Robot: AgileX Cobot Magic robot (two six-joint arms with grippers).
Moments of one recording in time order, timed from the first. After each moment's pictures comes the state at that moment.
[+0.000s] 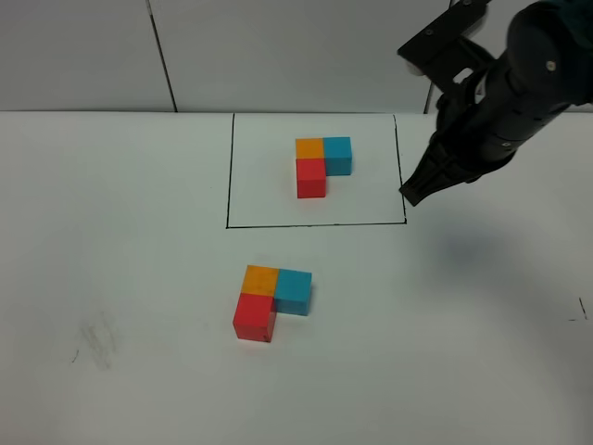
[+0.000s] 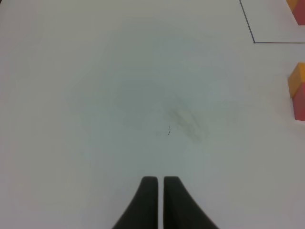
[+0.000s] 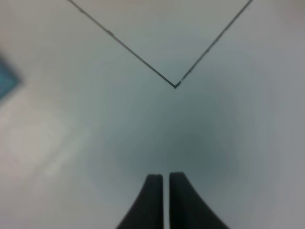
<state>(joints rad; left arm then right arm) 0.02 -0.01 -0.51 -0.02 1.07 -0.01 0.42 1.66 -1.44 -0.09 0.96 -0.19</state>
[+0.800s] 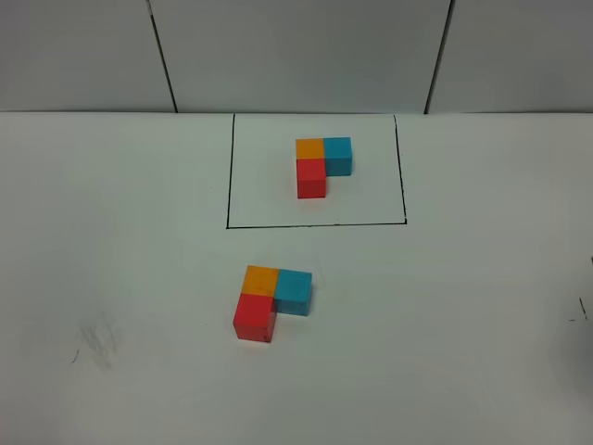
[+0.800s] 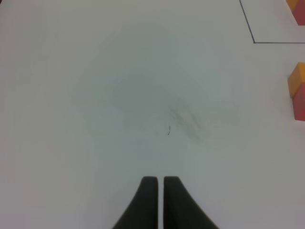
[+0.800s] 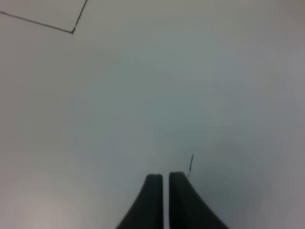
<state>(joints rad) 0.02 -0.01 -0.51 -0.02 1.07 -0.01 0.11 0.96 -0.83 -0.06 0.77 -0.10</state>
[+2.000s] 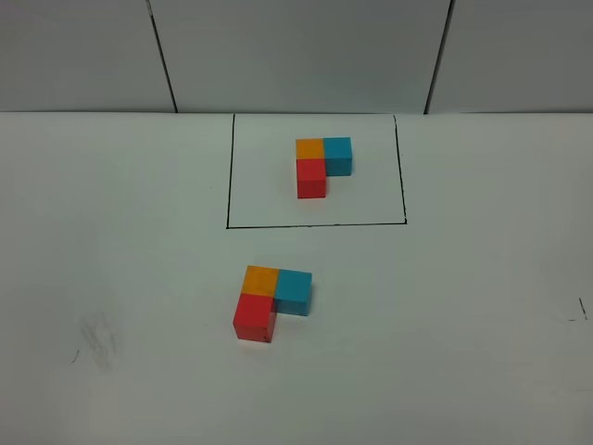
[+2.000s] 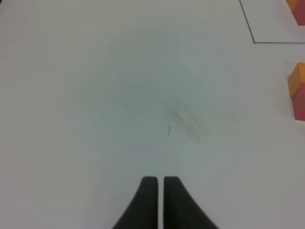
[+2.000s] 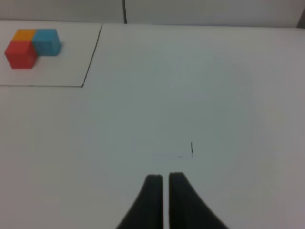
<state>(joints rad) 0.02 -0.01 -0.51 -0.02 1.07 -0.01 0.03 0.06 -0.52 0.01 0.97 0.03</state>
